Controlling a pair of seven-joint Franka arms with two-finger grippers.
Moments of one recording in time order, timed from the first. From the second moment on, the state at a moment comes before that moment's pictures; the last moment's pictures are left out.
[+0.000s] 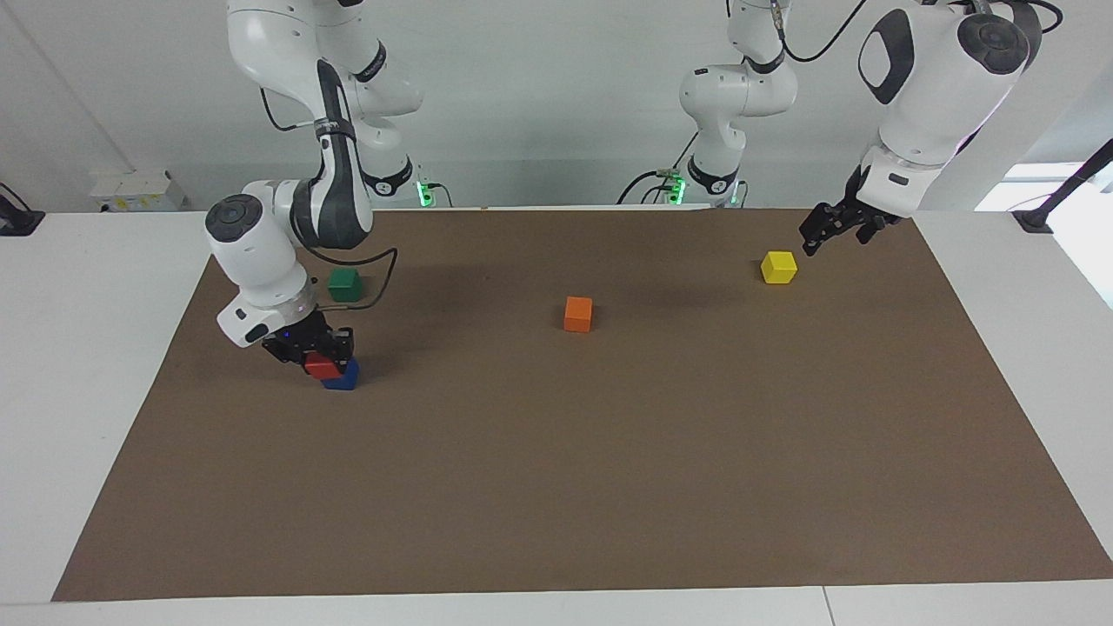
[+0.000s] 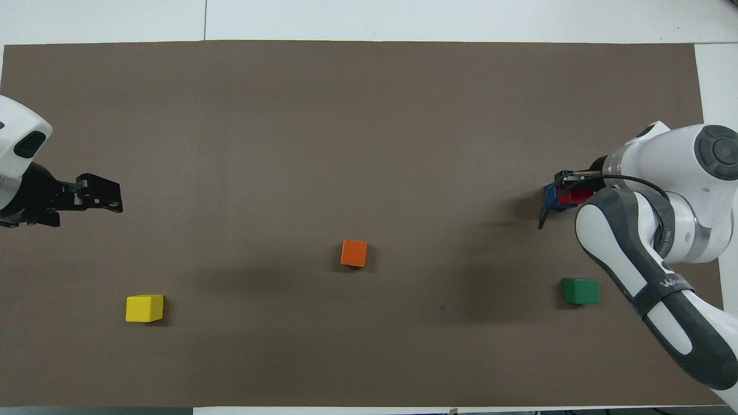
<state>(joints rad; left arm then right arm) -0.04 -0.07 -0.03 -1.78 0.01 1.62 -0.22 0.04 0.17 -0.07 -2.11 0.03 2.34 0.01</state>
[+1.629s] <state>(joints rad) -0.04 -0.08 -0.03 -1.77 0.01 1.61 -0.22 0.04 0.00 -0.07 -1.61 -0.02 1.61 0.01</state>
